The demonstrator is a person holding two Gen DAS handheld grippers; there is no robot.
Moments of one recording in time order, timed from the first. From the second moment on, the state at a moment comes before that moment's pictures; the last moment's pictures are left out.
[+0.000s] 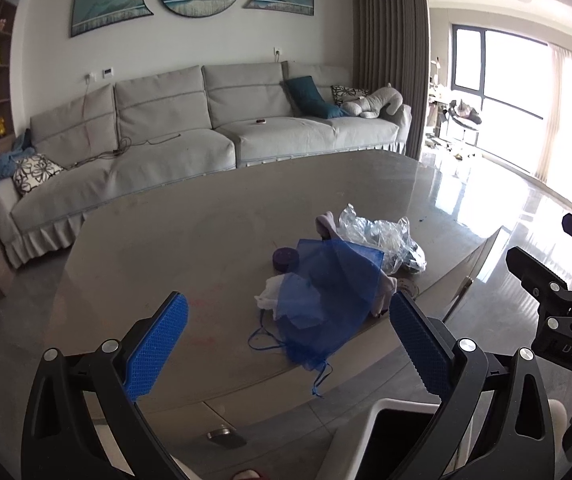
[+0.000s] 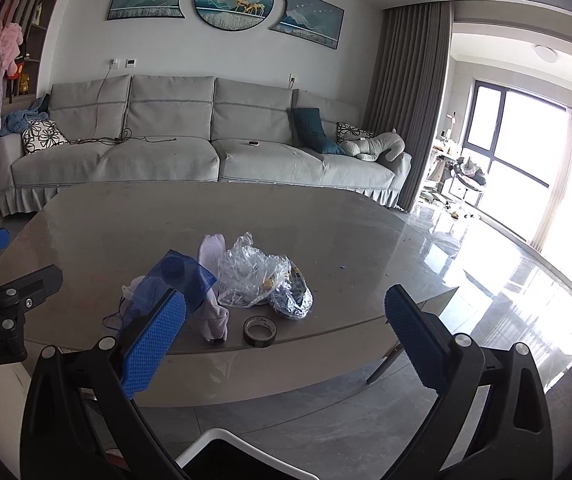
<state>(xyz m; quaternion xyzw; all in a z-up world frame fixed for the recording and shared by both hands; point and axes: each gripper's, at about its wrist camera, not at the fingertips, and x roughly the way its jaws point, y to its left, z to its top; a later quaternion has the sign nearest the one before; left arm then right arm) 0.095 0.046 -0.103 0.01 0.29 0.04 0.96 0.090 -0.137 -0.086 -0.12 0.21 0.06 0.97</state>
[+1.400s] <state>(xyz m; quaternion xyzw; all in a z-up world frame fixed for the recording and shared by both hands) 0.235 0.013 -0.232 0.02 0.44 0.00 0.90 0.202 -0.140 -0.162 -0.11 0.31 0.10 0.94</state>
